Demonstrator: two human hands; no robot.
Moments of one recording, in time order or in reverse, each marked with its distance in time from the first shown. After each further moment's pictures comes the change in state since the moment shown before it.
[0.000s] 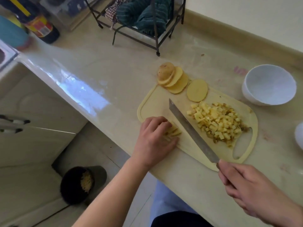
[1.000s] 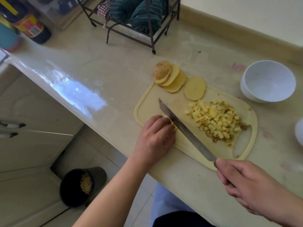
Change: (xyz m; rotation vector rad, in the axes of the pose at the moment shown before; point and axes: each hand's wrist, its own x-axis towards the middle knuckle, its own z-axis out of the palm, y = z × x) left_hand 0.010 -0.001 0.008 -0.040 0.094 0.197; right_hand 0.005 -0.009 -0.004 -0.049 -0.053 -0.047
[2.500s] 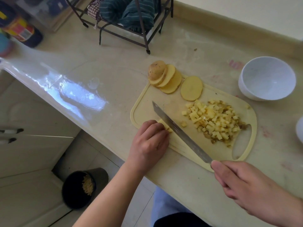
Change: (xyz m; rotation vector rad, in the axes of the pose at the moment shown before) left_hand -0.003 0.000 -0.010 0.011 -0.034 -0.009; right_hand 0.003 -0.007 -0.003 -0.107 0.007 -0.034
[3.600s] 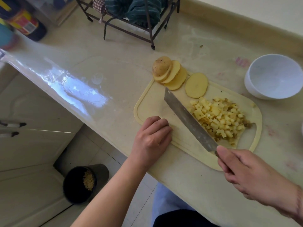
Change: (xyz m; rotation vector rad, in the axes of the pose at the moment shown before) left_hand -0.001 -0.003 0.000 0.000 0.002 -0.020; right_hand 0.014 -0.002 -0.002 0.058 0.046 0.042
